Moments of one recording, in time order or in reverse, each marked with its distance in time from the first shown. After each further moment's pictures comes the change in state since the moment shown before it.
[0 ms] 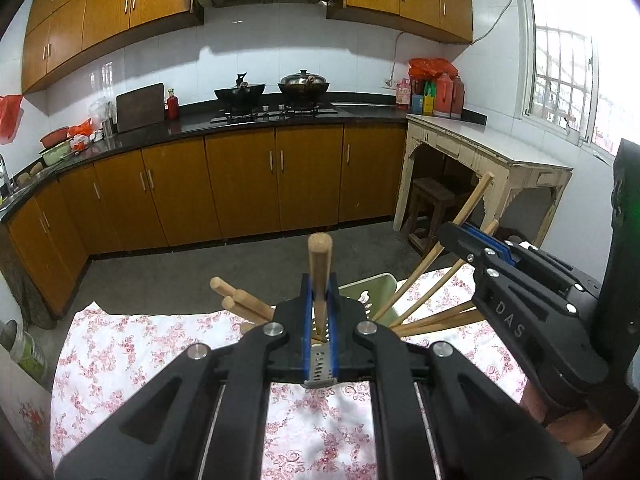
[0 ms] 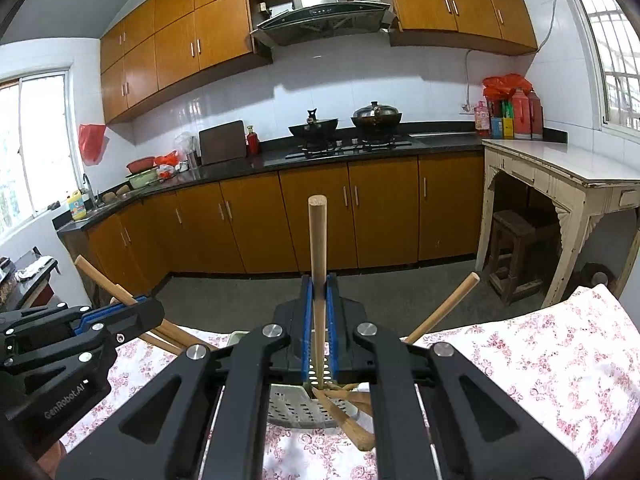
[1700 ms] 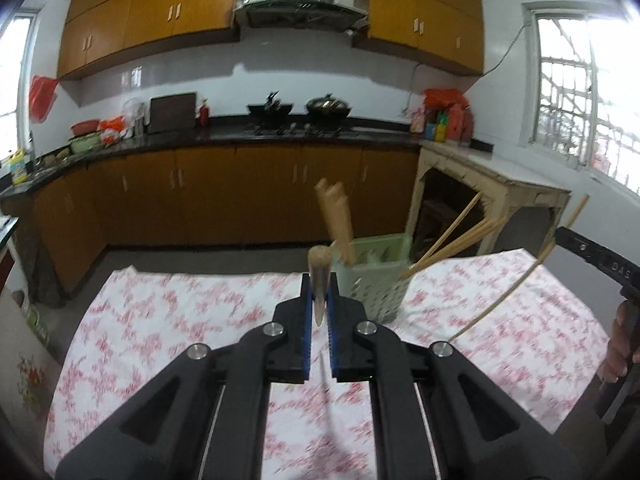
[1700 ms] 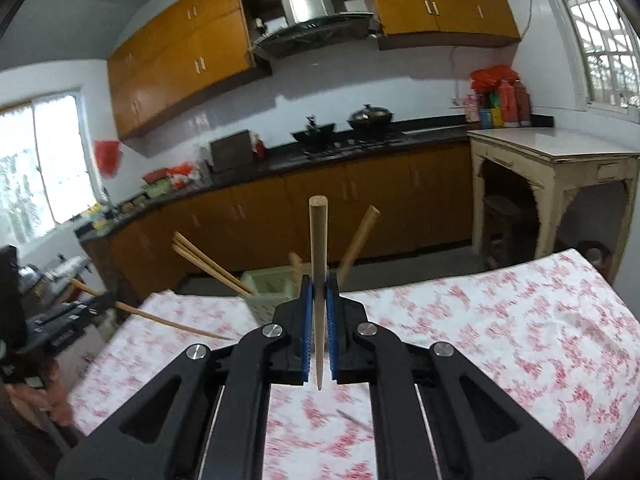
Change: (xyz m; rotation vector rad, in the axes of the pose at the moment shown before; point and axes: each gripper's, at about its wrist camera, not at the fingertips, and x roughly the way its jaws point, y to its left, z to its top) left arm -0.117 0.044 -0.082 -0.065 -0.120 0.017; right arm -0.131 -0.048 -0.035 0.065 -0.021 0.076
